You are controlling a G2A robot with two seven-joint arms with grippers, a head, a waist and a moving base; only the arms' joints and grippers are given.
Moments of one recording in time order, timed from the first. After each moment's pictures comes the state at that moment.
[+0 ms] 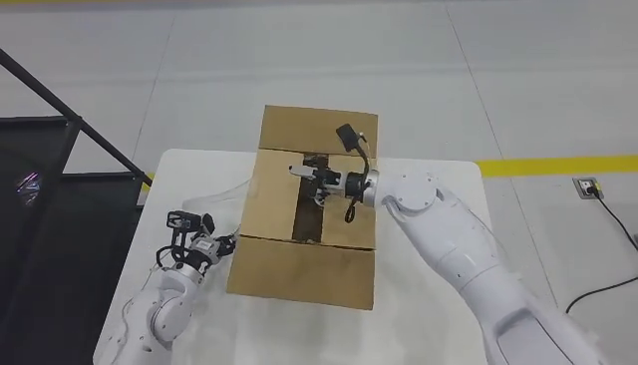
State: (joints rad) left arm 1.13 -1.16 -1.38 -1.24 1.00 -0.35 0.03; right arm -0.27 -1.49 0.73 -0.62 0.32 -0.36 0.81
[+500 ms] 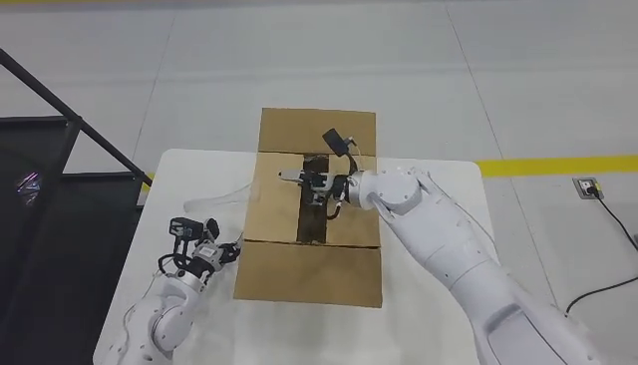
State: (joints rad) left arm 1.18 -1.16 -1.39 -1.28 1.00 -0.38 0.07; right arm -0.23 -1.55 0.69 -0.58 0.24 -0.17 0.79
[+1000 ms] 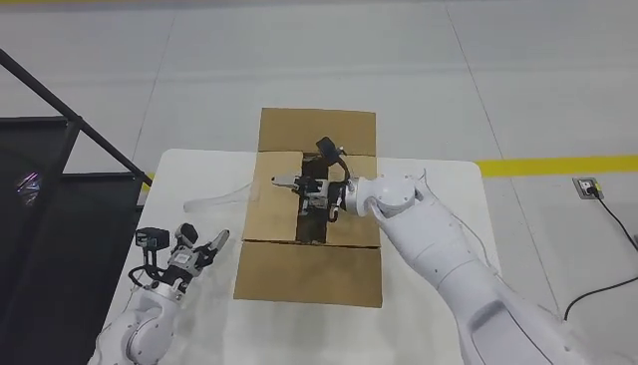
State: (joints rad) left arm 1.29 -1.15 -1.53 -1.37 0.88 -0.42 0.10; right arm -0.21 -1.62 0.73 -0.40 0.45 -0.30 0.96
